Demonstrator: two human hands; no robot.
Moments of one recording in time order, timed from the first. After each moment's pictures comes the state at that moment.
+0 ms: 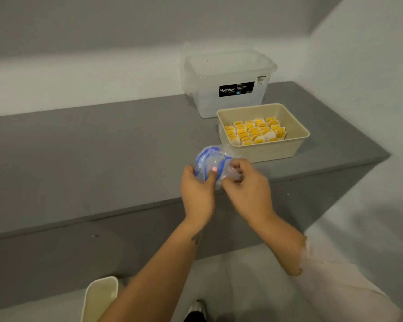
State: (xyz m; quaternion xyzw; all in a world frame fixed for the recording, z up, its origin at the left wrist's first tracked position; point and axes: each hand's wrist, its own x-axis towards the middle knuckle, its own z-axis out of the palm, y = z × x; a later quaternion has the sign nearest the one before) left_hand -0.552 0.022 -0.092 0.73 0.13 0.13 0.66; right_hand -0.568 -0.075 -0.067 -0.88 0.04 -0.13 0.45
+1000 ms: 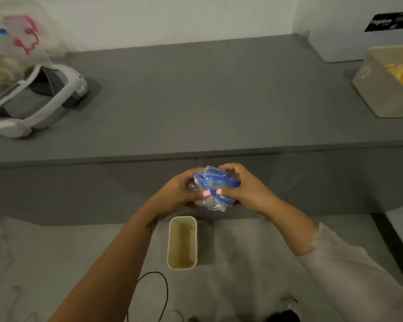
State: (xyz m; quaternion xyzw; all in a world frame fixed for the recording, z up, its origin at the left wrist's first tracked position) left_hand -0.665 0.422 -0.168 0.75 0.02 -0.19 0.64; right_hand -0.636 0.229 -0.166 -0.74 -0.06 0.28 0.61
